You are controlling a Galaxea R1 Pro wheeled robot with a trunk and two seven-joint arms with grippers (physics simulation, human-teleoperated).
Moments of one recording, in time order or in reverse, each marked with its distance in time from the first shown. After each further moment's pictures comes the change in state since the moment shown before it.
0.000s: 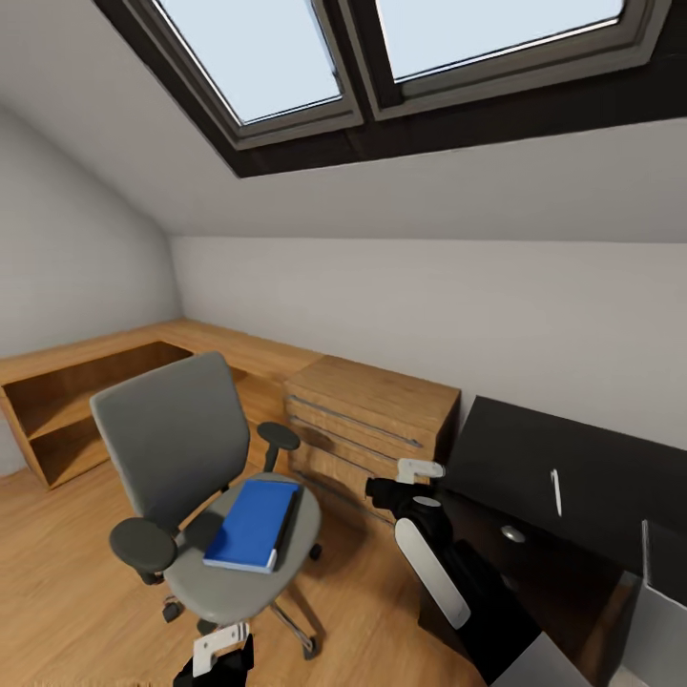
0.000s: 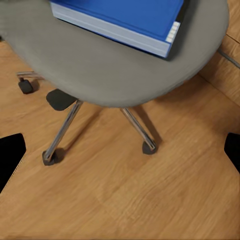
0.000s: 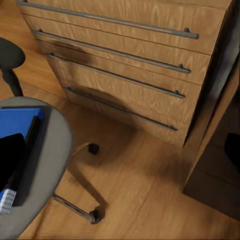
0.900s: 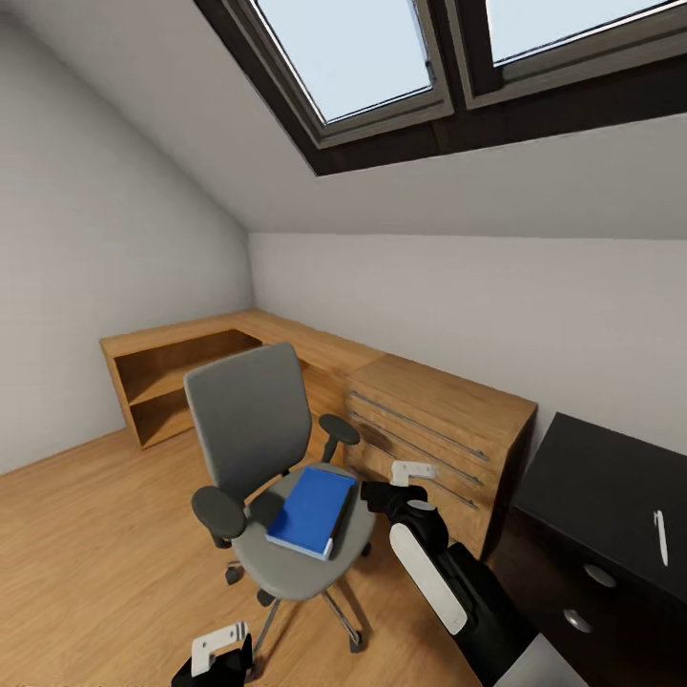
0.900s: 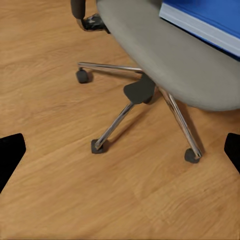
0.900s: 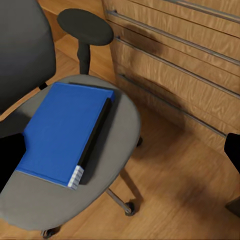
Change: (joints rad) left arm 0.000 0.003 0.004 0.000 0.001 0.000 0.002; right arm 0.000 -0.001 0.038 0.002 0.002 -0.001 0.000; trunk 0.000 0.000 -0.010
